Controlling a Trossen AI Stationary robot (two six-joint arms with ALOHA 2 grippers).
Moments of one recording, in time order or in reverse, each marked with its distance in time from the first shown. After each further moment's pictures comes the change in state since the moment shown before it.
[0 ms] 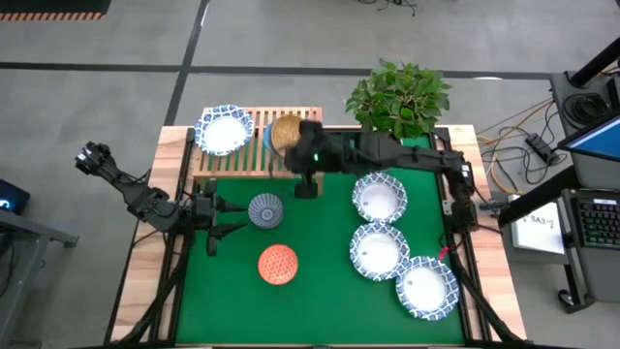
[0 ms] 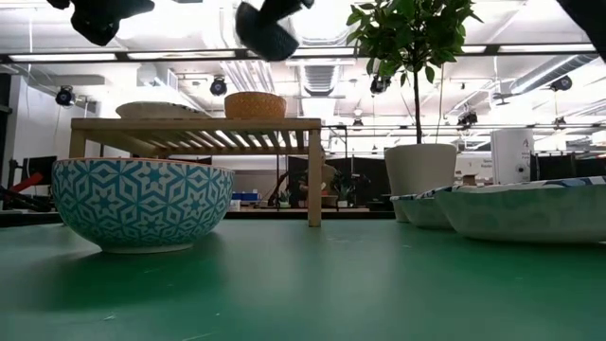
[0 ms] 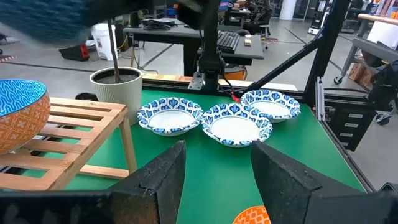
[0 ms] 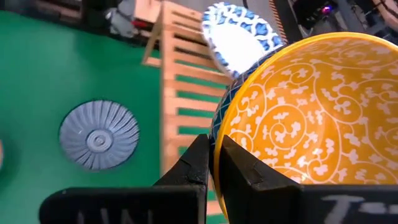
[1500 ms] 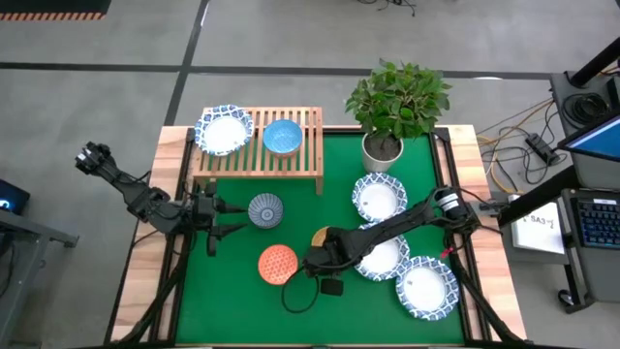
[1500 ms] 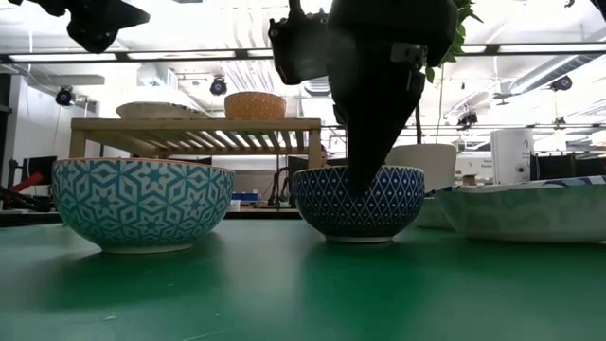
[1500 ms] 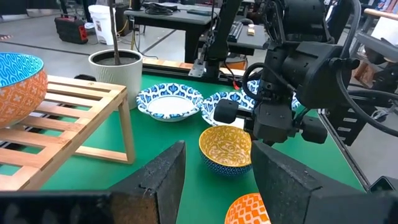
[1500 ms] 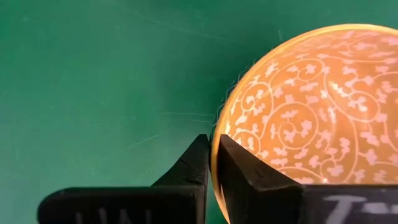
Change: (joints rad) left arm 0.000 -0.002 0.000 -0.068 0.007 -0.088; right arm 0.390 0.141 -0.501 -0.085 -0.254 0.775
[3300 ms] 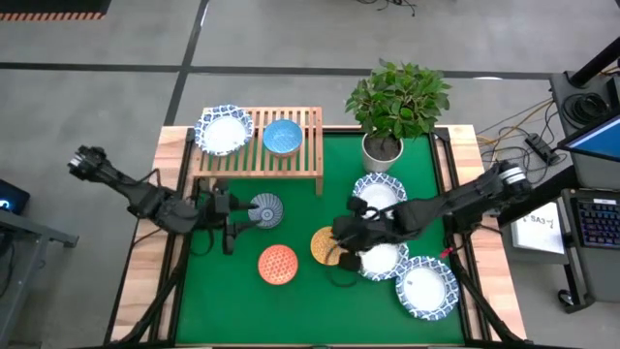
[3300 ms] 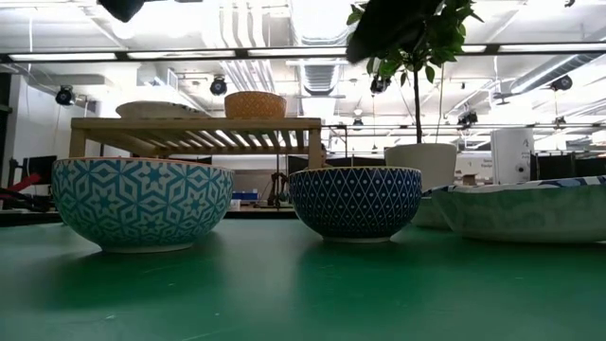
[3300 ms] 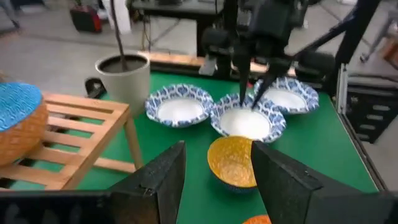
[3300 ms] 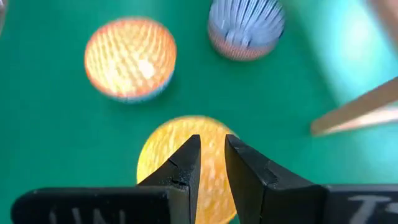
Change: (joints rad) left arm 0.110 0.249 0.238 -0.065 0.042 0.023; right arm -0.012 -0.515 -0.378 0.331 0.280 -0.101
